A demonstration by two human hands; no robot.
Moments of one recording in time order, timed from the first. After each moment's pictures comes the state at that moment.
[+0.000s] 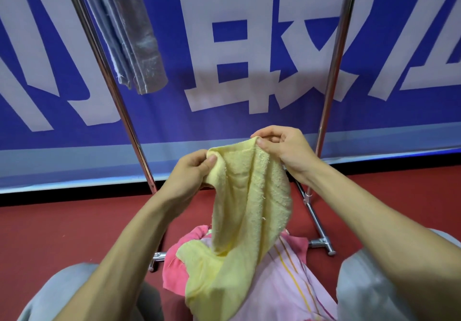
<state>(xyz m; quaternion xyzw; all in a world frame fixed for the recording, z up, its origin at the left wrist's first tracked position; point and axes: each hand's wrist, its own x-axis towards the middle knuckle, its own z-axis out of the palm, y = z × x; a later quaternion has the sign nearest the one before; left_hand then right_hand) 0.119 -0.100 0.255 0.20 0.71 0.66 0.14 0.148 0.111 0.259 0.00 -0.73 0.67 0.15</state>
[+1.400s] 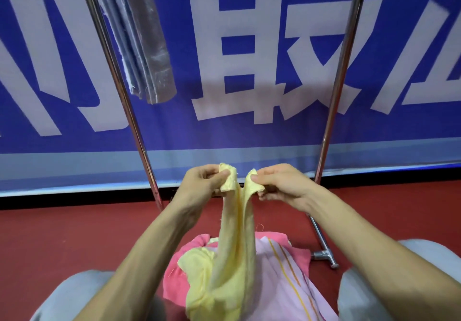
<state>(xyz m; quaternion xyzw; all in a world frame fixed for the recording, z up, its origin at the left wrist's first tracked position) 0.118 -0.098 0.247 0.14 0.69 0.70 0.14 0.153 0.090 0.240 -0.09 -0.69 0.71 -0.06</state>
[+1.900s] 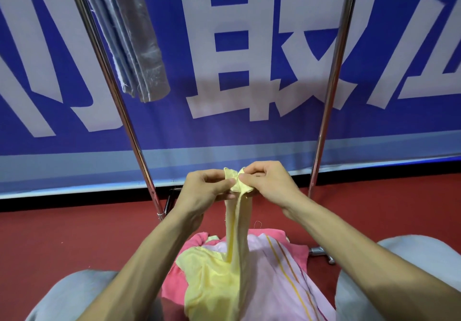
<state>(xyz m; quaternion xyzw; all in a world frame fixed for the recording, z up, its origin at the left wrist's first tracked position) 0.126 -0.086 0.240 0.13 0.70 0.69 0.15 0.164 0.066 0.236 -0.08 -0.79 0.60 0.10</state>
